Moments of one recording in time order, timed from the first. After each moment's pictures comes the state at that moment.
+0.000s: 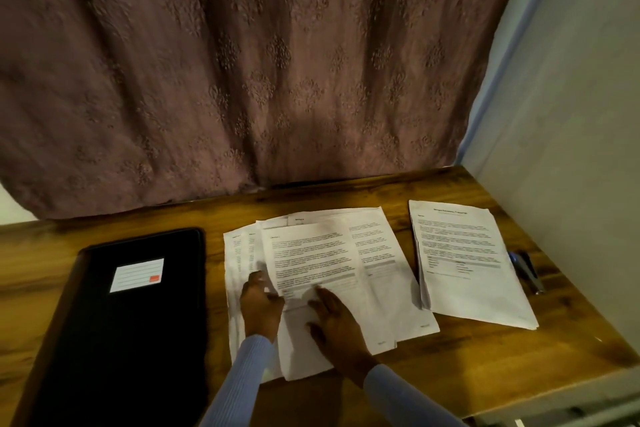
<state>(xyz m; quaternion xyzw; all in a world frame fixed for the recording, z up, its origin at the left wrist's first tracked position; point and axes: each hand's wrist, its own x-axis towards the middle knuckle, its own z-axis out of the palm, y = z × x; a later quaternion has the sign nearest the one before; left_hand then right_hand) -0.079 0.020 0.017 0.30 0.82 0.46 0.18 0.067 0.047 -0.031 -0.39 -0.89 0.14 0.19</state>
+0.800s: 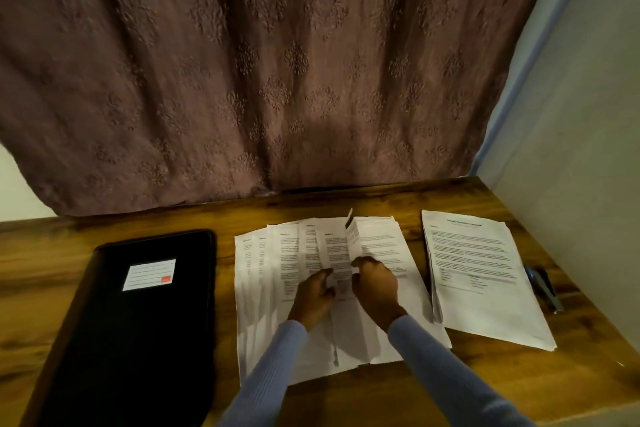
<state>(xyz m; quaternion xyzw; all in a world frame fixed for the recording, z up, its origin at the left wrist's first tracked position) -0.046 0.062 0.027 0.47 0.71 0.38 0.37 0.070 0.121 0.053 -0.54 -0.81 0.17 0.11</state>
